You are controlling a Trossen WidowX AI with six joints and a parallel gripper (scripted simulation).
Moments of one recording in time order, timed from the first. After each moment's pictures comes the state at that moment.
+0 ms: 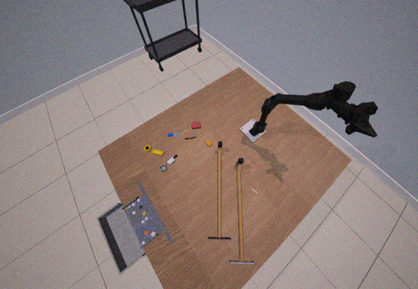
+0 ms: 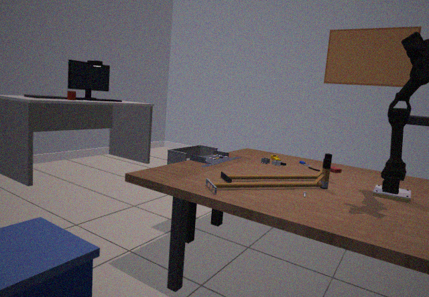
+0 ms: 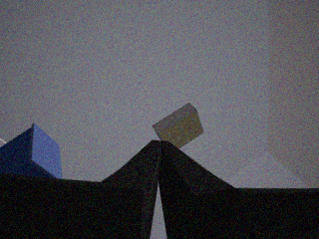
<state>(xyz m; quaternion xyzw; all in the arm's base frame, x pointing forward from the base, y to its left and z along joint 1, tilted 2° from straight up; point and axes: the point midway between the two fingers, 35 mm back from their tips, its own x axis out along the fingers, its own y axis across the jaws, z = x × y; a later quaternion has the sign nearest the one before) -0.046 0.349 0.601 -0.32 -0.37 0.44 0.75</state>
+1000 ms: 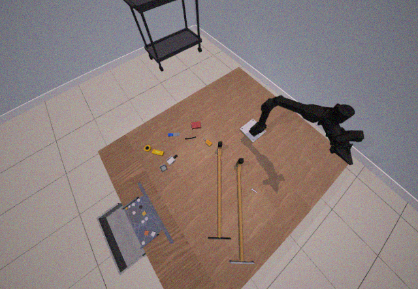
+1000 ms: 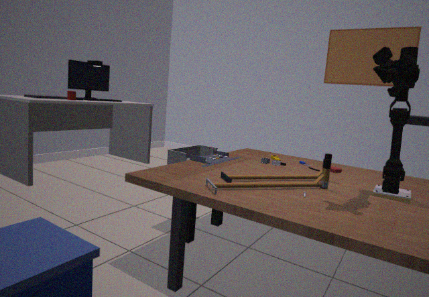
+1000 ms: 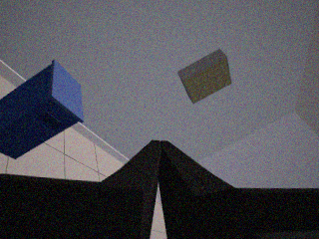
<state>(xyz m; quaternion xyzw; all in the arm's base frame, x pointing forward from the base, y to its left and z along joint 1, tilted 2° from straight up) 0.047 0.383 0.535 -0.40 -0.27 0.43 0.77</state>
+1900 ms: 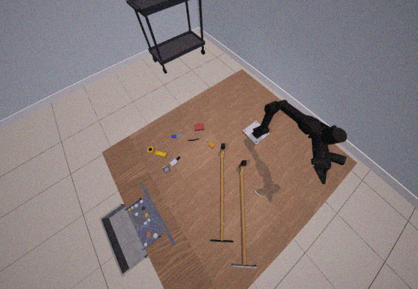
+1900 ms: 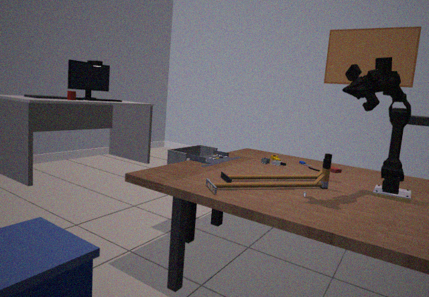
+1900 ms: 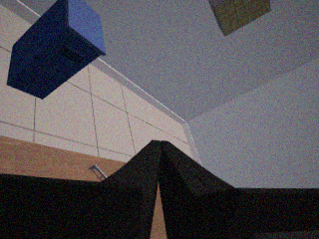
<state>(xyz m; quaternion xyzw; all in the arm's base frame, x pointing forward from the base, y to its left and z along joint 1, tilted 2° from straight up) 0.143 0.376 0.467 -0.43 -0.13 0.41 0.79</state>
